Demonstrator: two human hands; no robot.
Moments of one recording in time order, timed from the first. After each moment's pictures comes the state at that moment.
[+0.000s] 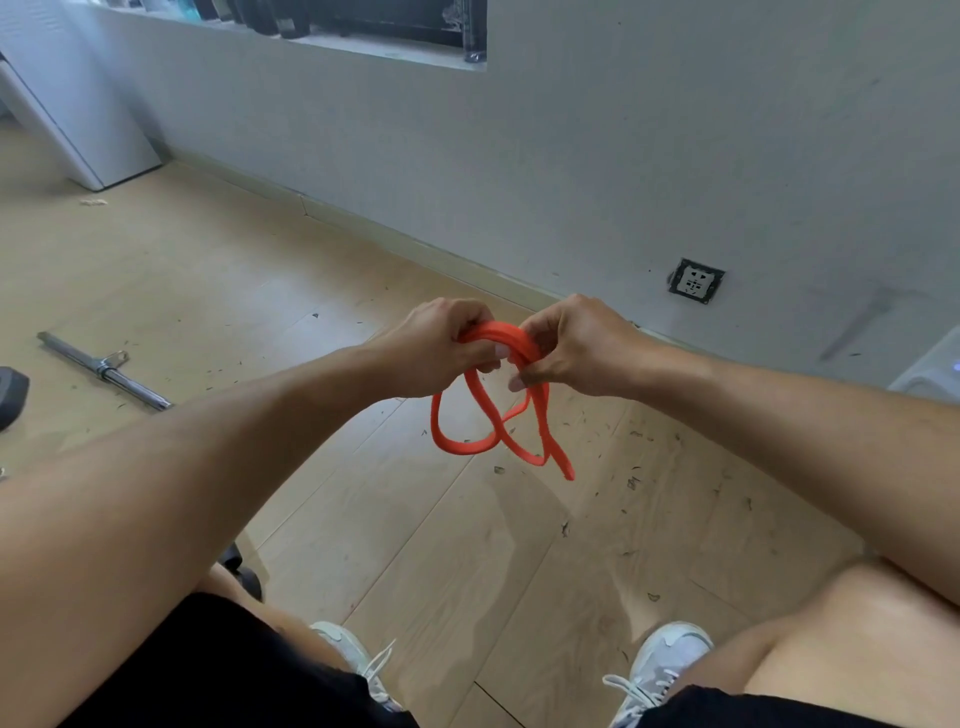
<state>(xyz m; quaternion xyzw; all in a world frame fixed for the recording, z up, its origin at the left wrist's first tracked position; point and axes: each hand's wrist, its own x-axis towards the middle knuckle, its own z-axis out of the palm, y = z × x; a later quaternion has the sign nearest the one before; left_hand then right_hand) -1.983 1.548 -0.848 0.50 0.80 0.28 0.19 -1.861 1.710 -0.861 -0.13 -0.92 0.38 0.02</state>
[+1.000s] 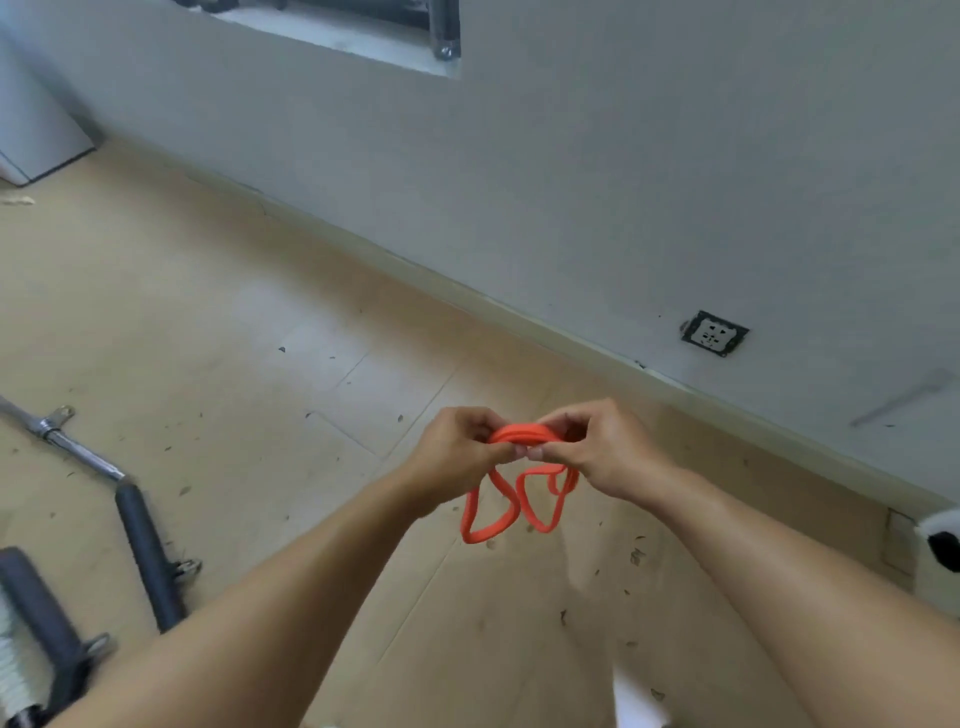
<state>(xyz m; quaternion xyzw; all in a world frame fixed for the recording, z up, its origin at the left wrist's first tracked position) -2.051 1.659 -0.905 0.28 0.80 0.37 0.37 -1.925 1.810 -0.900 -0.29 -0.83 0.47 -0.04</state>
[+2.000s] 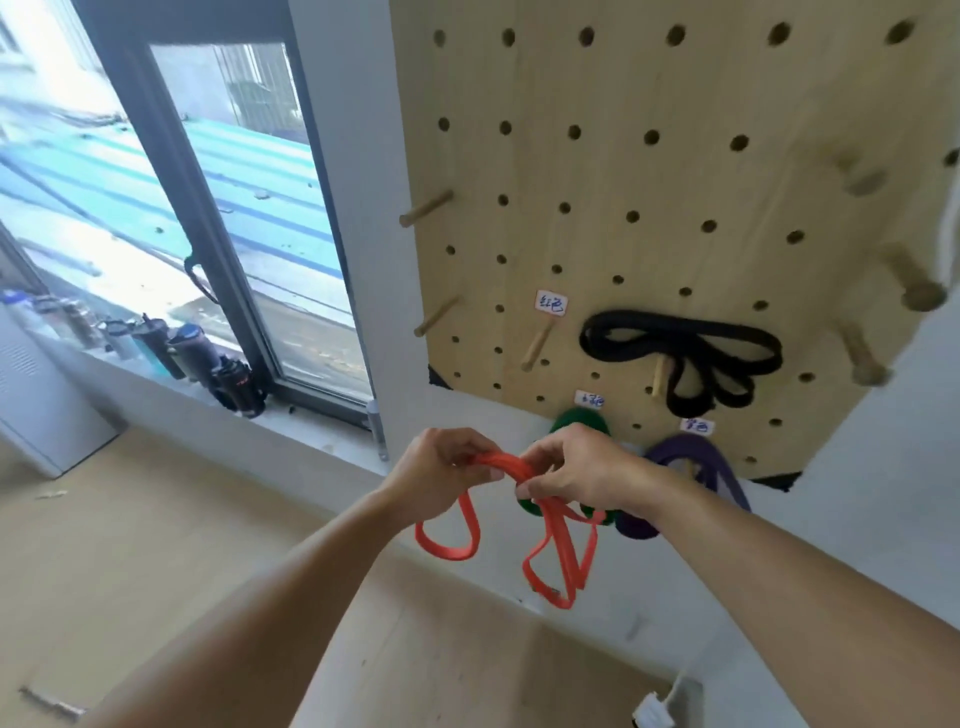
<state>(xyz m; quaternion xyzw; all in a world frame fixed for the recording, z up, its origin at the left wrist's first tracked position) -2.027 1.801 -0.214 0.50 0.73 0.41 0.23 -1.860 1.941 -0.177 -0.27 -0.84 0.46 -0.04</state>
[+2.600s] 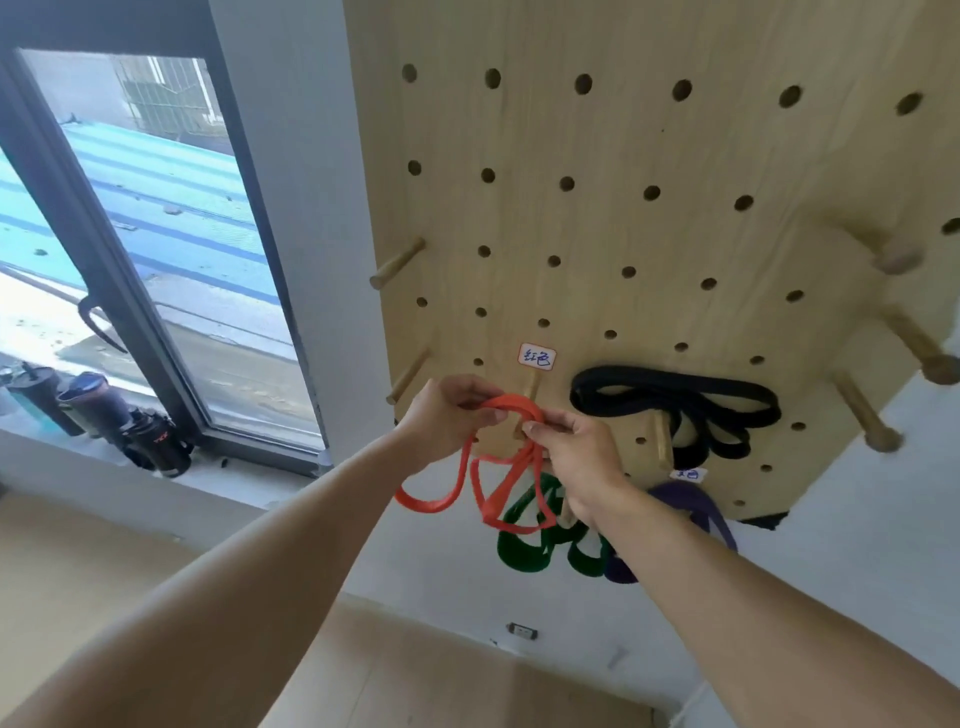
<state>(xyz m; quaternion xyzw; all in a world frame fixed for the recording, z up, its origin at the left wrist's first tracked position) -2.114 1.925 -0.162 0.49 0.69 0.45 0.28 -1.944 1.980 -0.172 -0.46 -0.58 0.59 0.32</state>
